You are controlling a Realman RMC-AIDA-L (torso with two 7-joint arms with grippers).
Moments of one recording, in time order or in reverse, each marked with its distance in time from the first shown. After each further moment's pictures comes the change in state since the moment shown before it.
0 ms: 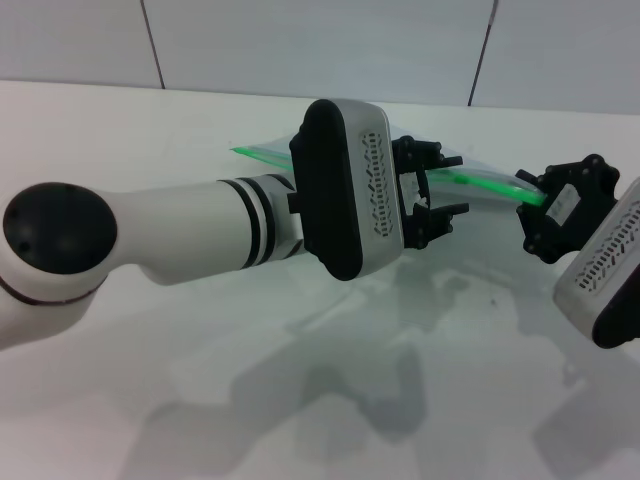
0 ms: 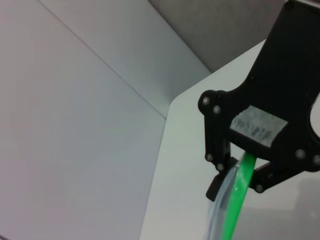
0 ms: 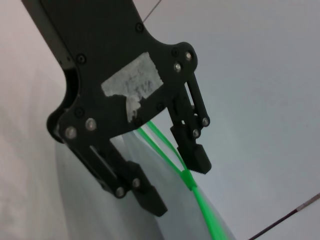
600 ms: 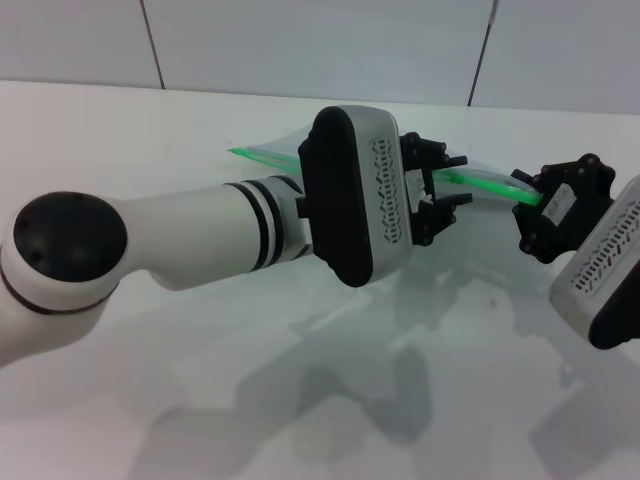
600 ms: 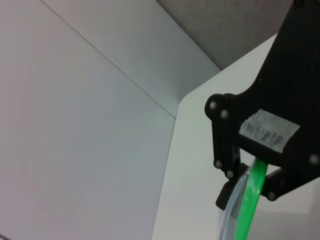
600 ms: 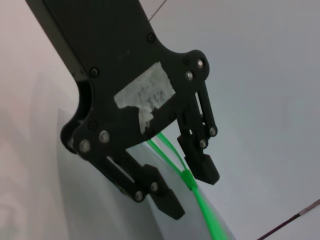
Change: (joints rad) left arm 0.011 -0.032 -0.015 0.006 -0.001 0.022 0.064; right arm 0.003 0.000 -0.006 -0.002 0.000 0.000 0.000
